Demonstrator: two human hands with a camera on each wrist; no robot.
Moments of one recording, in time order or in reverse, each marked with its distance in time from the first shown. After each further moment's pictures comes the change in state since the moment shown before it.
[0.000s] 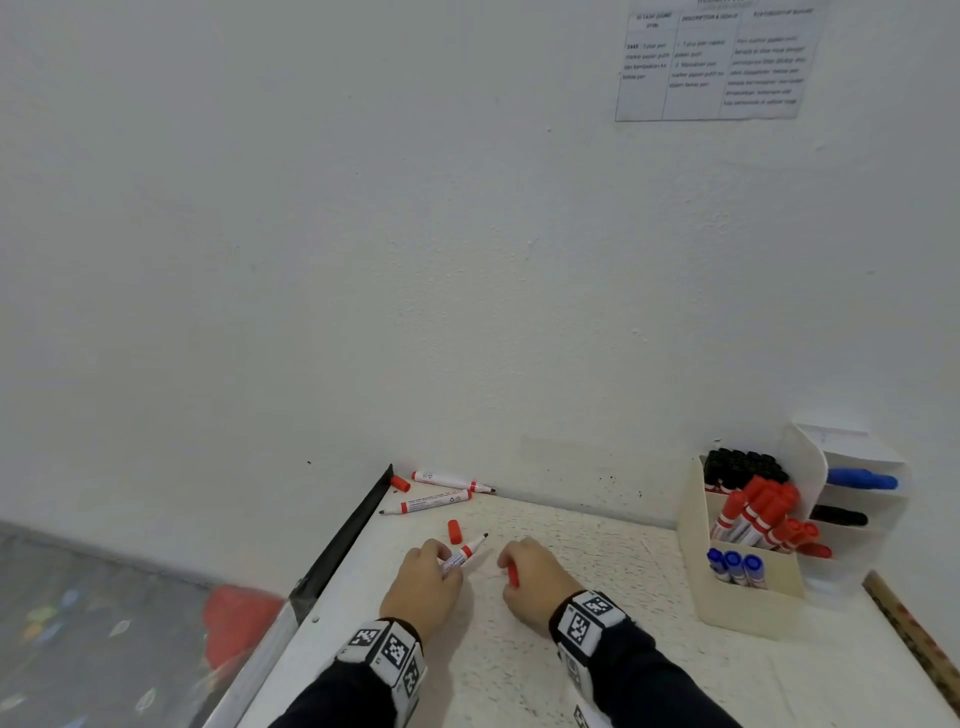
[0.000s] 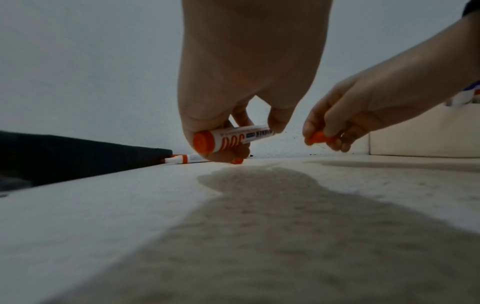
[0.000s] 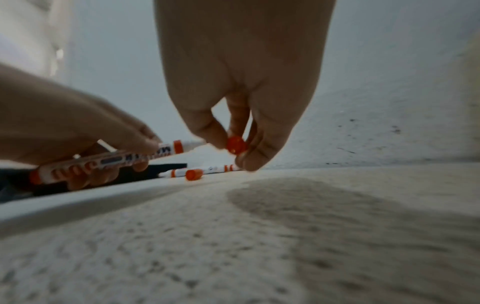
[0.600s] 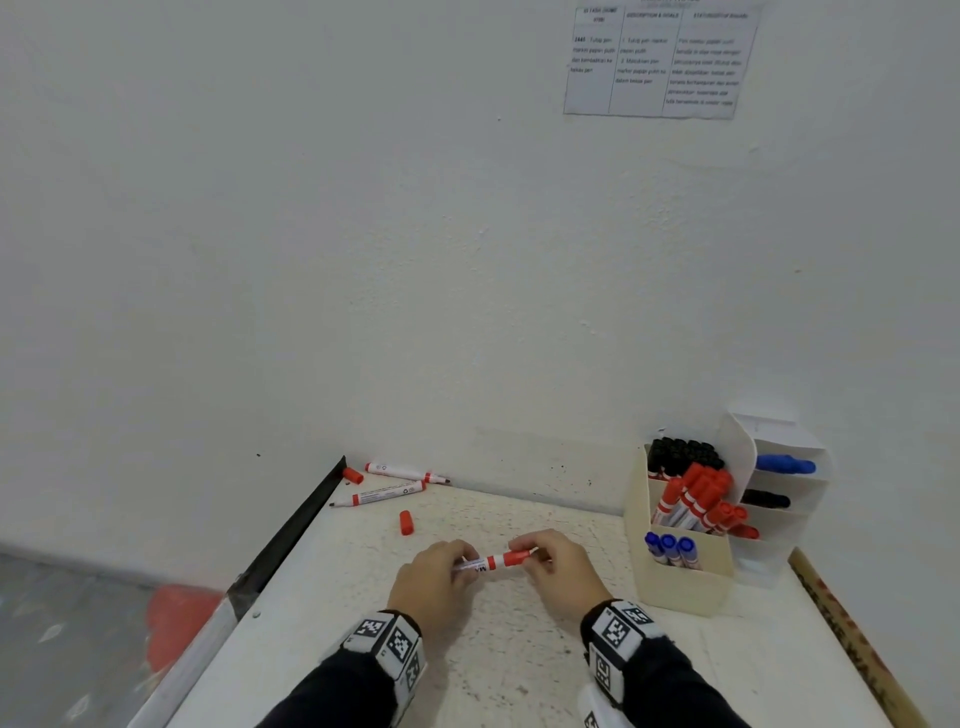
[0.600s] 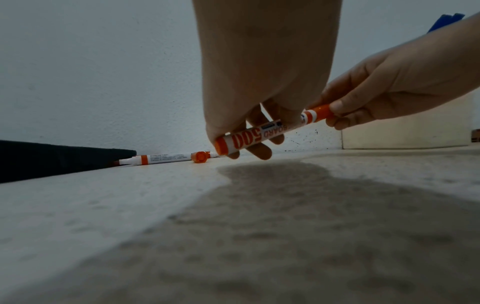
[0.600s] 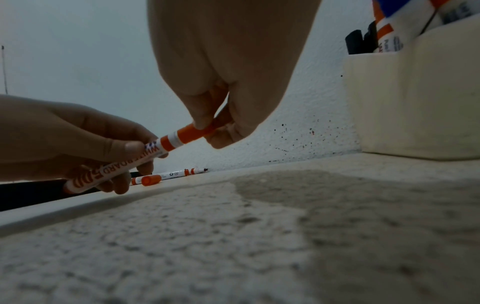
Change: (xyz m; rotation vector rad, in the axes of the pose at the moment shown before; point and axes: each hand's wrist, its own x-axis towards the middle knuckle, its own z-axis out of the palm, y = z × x) left_hand -0.010 0.043 0.040 0.040 -0.092 0.264; right_hand -0.037 0.063 -0.028 0.382 0.247 0.038
